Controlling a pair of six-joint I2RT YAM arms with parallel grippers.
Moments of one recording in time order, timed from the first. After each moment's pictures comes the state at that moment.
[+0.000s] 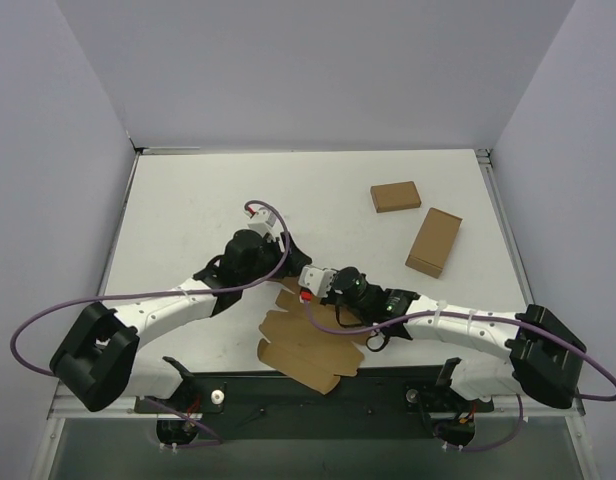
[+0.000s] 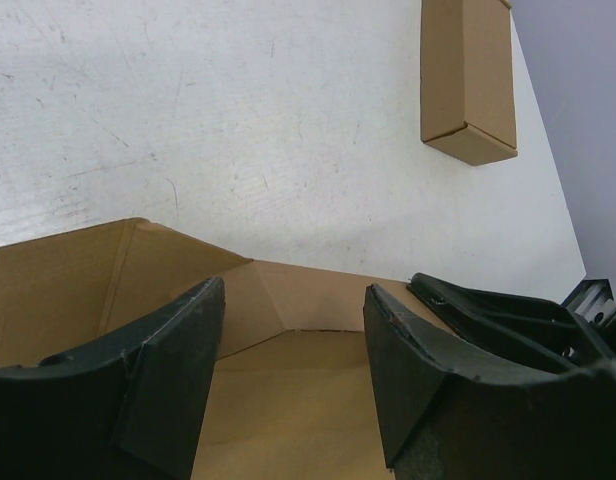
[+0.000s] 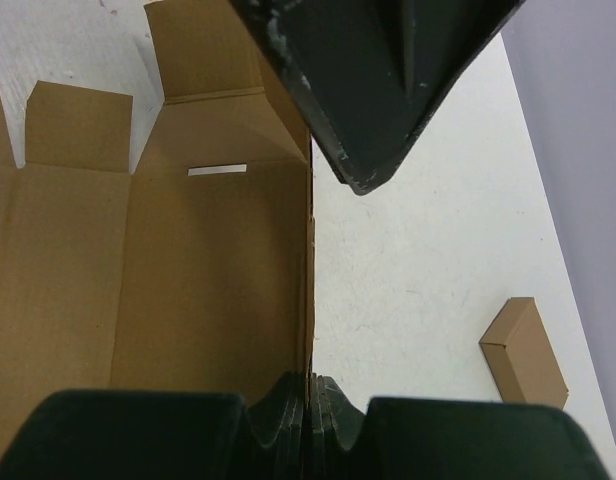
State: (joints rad) left arm -0.68 1.32 0.67 0.24 0.06 -0.68; right arm 1.01 1.27 0.63 0.01 0.39 -0.58
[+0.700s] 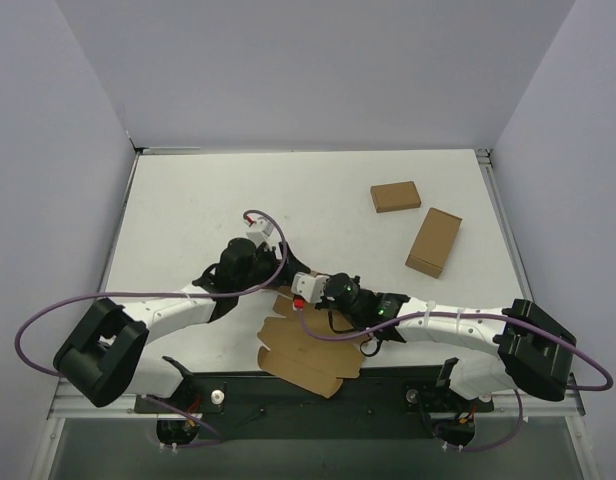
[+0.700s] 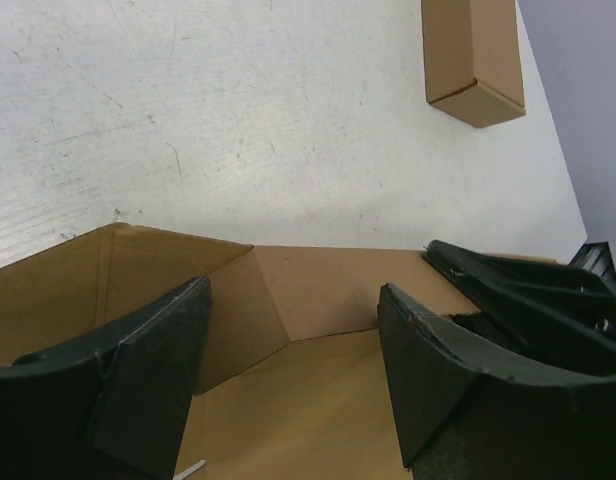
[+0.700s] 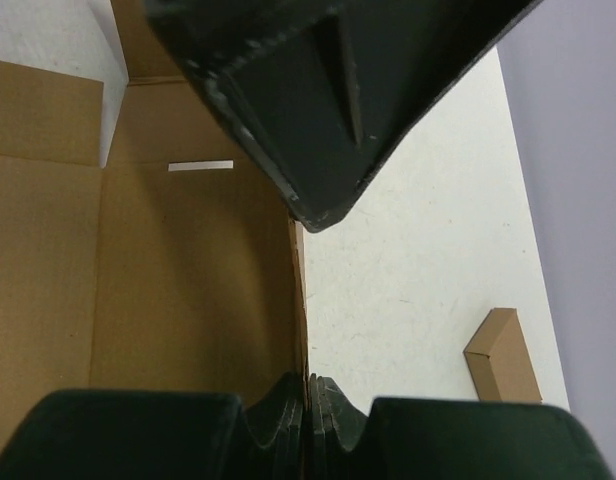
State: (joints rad) left arm -0.64 1.37 0.57 0.38 0.17 -0.67; right arm 1.05 1.33 0.63 0.06 0.48 -0.63
